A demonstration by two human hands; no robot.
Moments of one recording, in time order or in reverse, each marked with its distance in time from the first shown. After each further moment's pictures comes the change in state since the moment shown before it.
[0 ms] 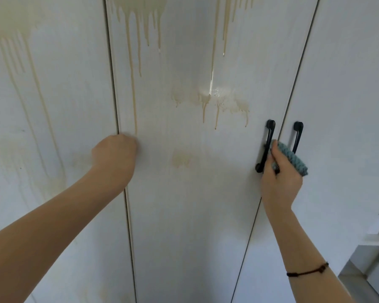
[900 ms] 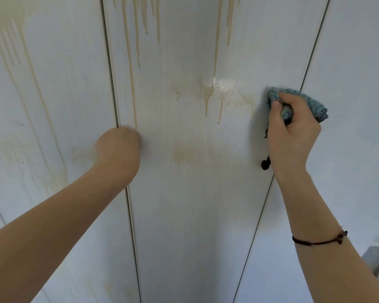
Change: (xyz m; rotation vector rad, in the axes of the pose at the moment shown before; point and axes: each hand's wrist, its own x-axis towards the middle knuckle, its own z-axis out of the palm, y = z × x) left_hand 0.005 0.013 -0.006 -0.063 -0.056 -0.104; right_hand 0.056 -0.081 0.007 0.192 -0.038 -0.140
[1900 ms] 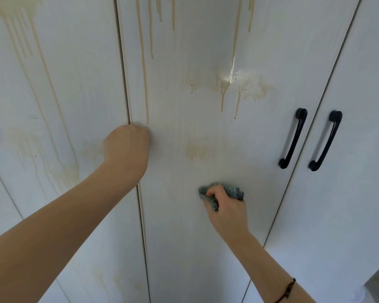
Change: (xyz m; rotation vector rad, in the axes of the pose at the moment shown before) left_hand -0.003 -0.007 0.011 0.070 0.081 0.042; right_hand -0.185 0.087 0.052 -0.295 -0.500 -0.312
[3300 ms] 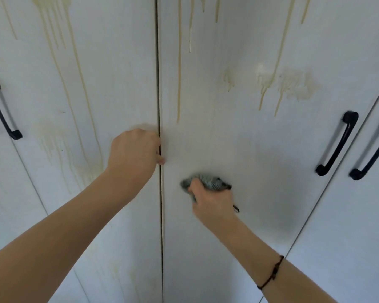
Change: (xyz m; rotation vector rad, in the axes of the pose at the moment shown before) left_hand 0.001 -0.048 0.024 -0.232 0.003 0.164; right_hand 0.039 -0.070 0.052 -0.272 0.043 -0.290
